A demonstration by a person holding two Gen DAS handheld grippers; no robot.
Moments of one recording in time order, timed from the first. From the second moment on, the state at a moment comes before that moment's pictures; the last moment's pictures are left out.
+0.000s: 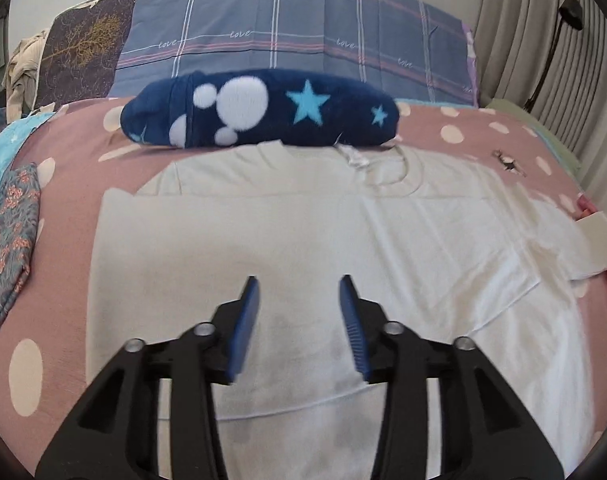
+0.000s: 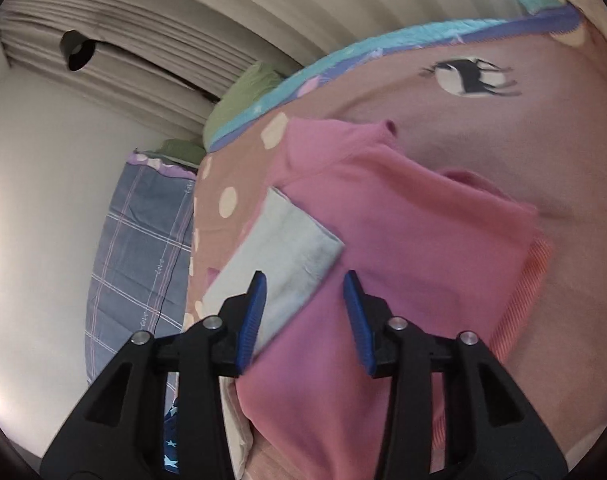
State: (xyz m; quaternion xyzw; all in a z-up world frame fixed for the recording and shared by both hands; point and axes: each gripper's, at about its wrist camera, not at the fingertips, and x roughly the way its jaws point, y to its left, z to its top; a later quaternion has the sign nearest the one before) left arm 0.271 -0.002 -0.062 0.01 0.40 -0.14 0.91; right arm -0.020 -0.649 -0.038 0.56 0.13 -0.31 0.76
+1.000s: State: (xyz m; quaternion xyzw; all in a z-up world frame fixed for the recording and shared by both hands) left arm 0.276 0.033 -0.087 -0.11 0.40 -0.18 0.89; right arm 0.145 -0.443 0.090 0.32 0.18 -0.07 0.93
